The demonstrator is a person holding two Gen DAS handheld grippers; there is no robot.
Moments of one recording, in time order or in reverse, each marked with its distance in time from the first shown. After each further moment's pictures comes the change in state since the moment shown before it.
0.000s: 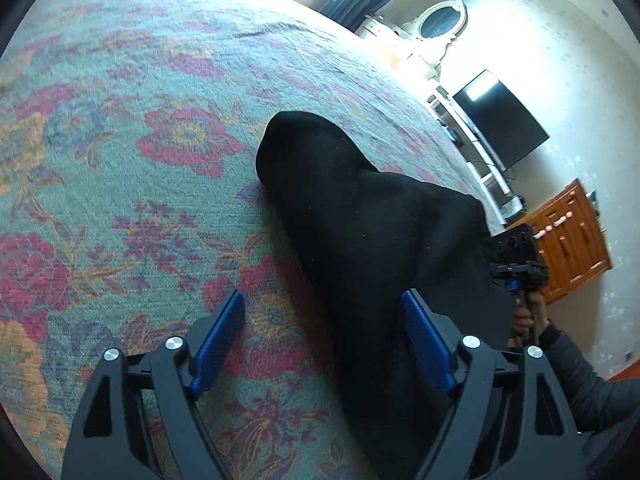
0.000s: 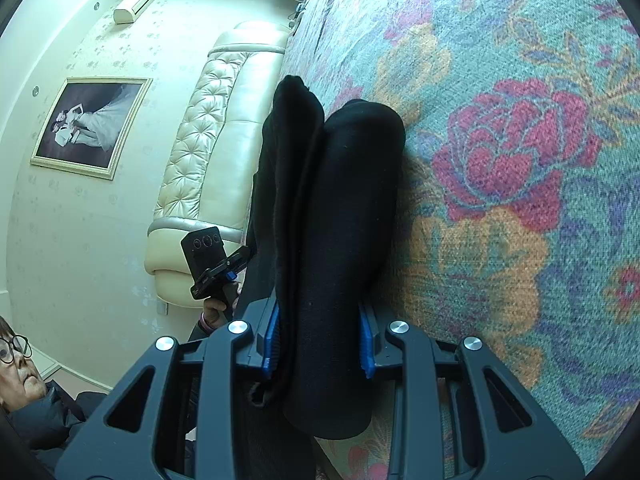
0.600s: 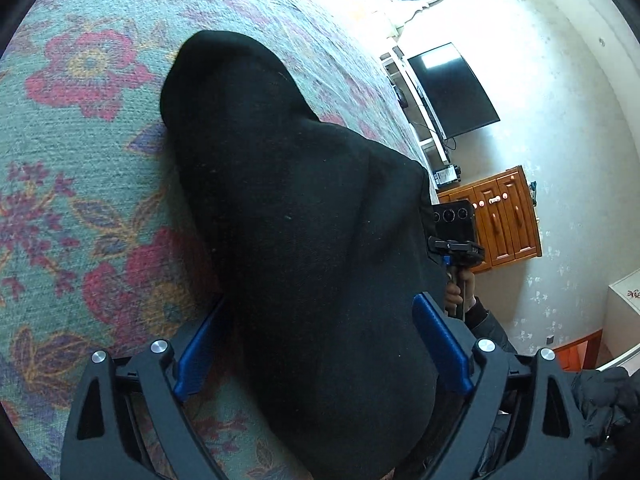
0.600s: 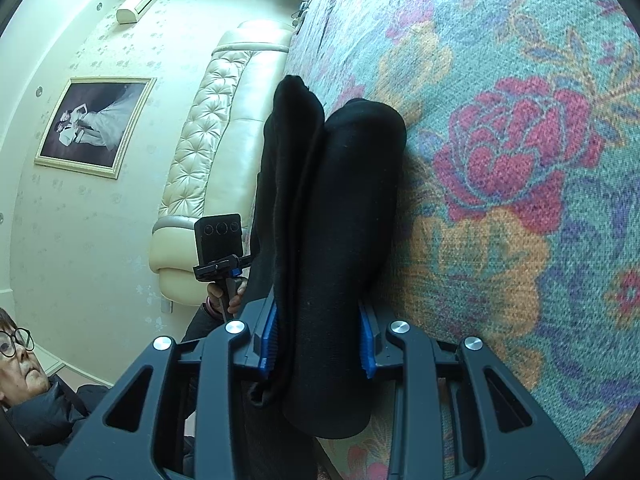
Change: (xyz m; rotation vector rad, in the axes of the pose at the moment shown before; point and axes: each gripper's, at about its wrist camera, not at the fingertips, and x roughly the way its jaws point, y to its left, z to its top) left arm 0.045 -0.019 0.006 -0.037 0.218 -0.253; right arm -0.003 0.000 0.002 0.002 0.008 0.020
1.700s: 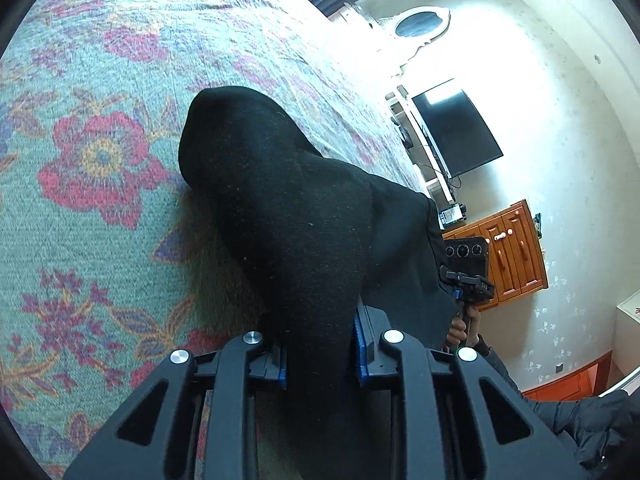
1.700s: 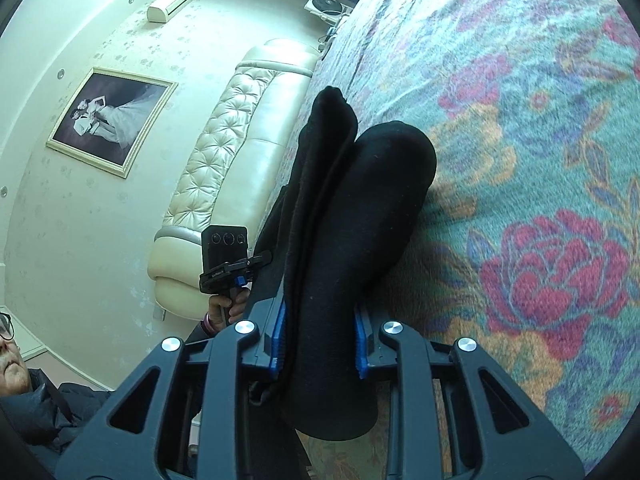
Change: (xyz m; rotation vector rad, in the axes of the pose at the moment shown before) left arm -0.015 0.008 0.023 -0.016 -0.164 0.026; right arm 0.008 0.035 0.043 -0.123 -0.105 0.012
